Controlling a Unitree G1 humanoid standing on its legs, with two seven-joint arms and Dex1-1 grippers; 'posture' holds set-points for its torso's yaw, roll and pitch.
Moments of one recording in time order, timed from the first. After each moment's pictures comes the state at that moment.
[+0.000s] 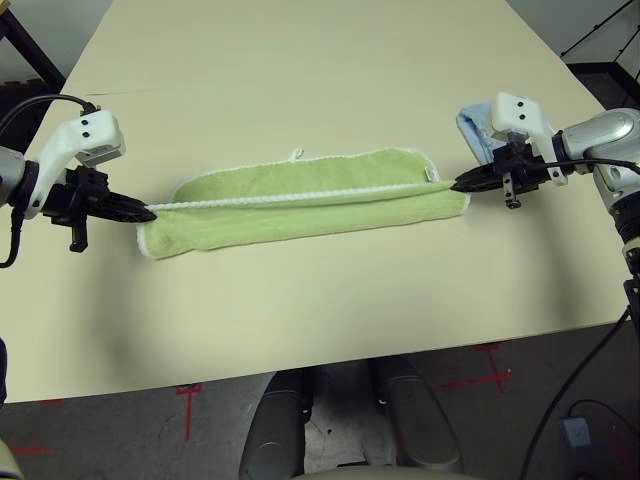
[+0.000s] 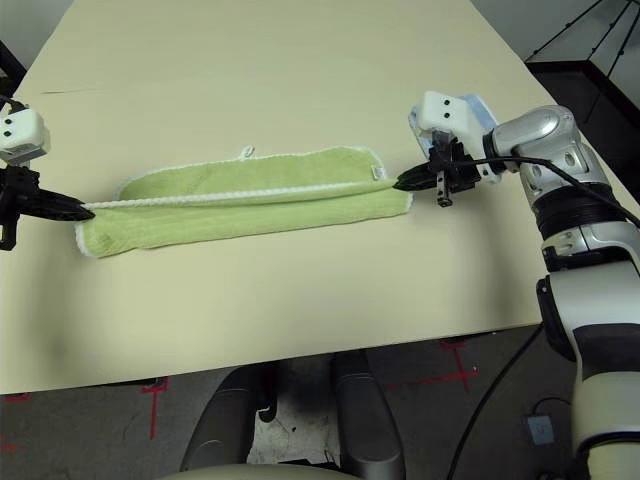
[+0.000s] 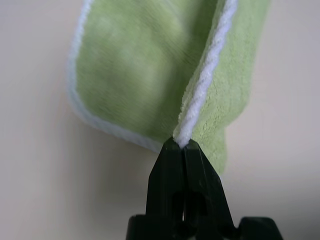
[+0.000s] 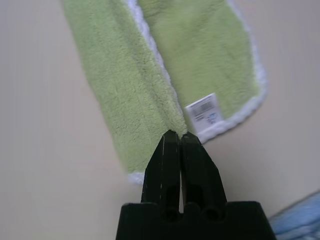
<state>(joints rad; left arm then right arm) -0.97 1.13 -0.23 0.75 0.02 0.20 -1.56 -1.16 -0.70 0.29 1.00 -0.06 -0.14 1.31</state>
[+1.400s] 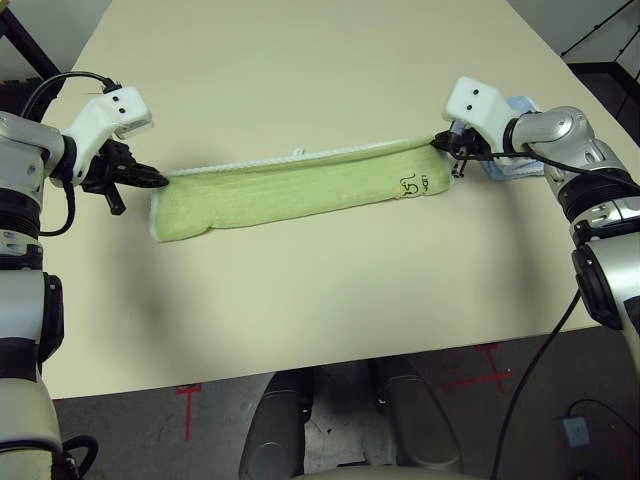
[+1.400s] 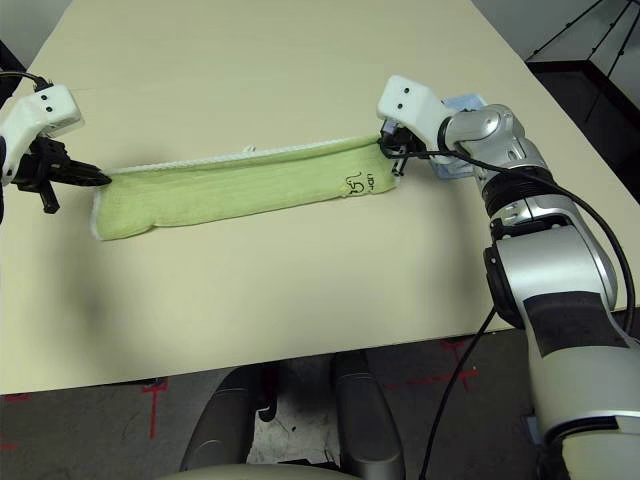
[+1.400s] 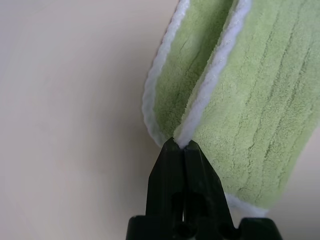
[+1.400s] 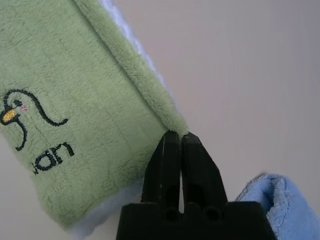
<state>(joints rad) -1.16 0.98 -0.25 1.03 0.21 0.11 -1.36 -1.25 -0.55 0.24 1.19 -0.24 -0.23 0.88</state>
